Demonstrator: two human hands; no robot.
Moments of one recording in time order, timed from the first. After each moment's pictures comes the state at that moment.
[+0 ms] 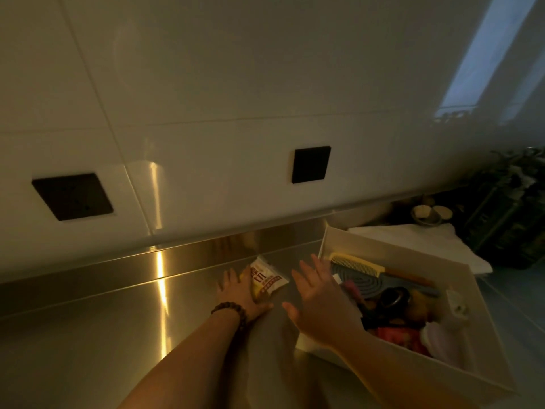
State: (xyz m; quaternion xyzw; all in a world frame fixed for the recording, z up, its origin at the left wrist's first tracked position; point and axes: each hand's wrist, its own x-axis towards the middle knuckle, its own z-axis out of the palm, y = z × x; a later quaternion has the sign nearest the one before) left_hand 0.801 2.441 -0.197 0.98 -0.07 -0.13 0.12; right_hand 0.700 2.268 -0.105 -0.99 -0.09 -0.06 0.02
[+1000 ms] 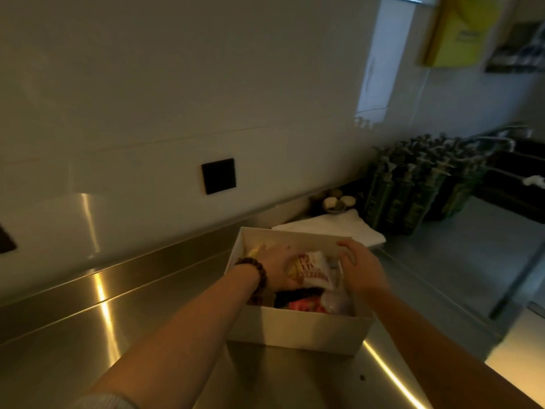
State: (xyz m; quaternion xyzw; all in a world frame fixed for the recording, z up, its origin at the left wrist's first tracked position) left_hand 0.723 2.247 -0.040 0.88 -0.45 -0.13 0.09; right_hand 0.597 2.084 -0.039 -0.86 0.25 -0.17 0.42
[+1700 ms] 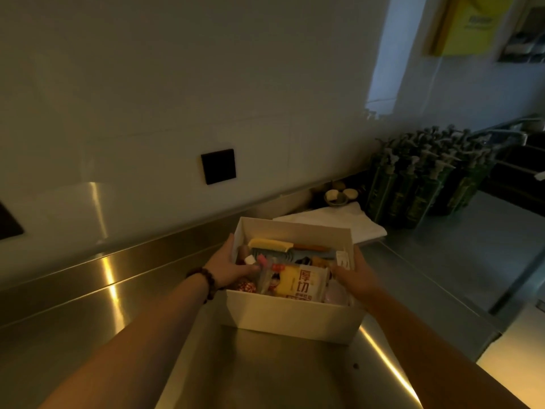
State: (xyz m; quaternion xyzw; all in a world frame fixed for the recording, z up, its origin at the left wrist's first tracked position) left_hand 0.738 2.323 -0.081 0.86 -0.16 -0.21 0.44; right_hand 0.584 2.075 -0.066 -0.75 0.20 -0.12 0.63
